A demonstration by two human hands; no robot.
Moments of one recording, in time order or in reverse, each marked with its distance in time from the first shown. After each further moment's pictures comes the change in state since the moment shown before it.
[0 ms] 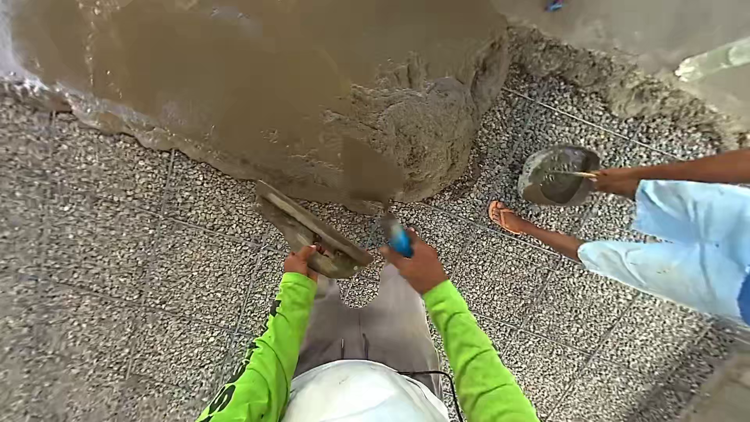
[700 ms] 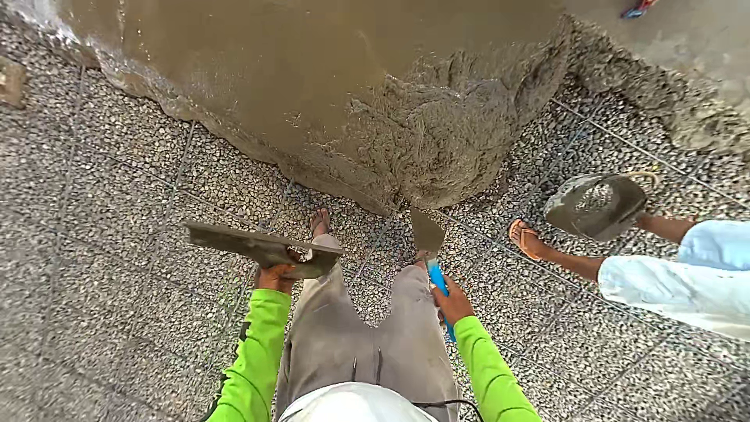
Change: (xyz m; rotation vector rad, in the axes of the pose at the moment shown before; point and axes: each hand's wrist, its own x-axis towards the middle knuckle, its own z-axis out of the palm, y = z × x) left_hand -0.001 0.014 -0.059 -0.065 0.076 0.105; right_hand 0.028 0.167 0.004 0.004 -0.164 0.475
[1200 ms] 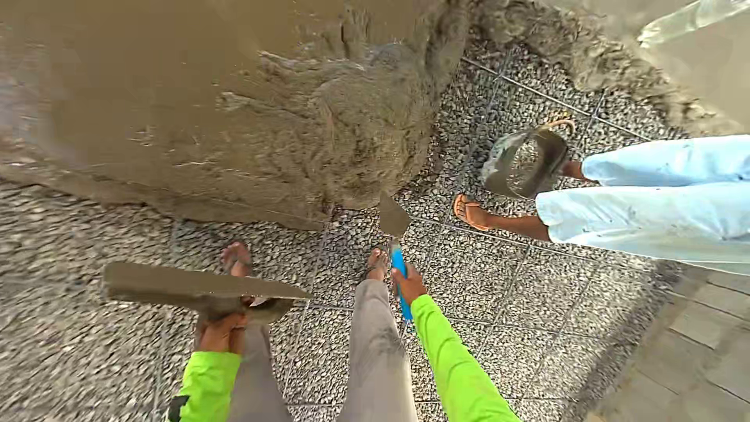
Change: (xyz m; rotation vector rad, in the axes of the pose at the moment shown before) left_hand 0.094 -0.165 0.099 0.260 -0.242 0.051; right_hand 0.223 0.082 -0.037 0.334 0.144 0.032
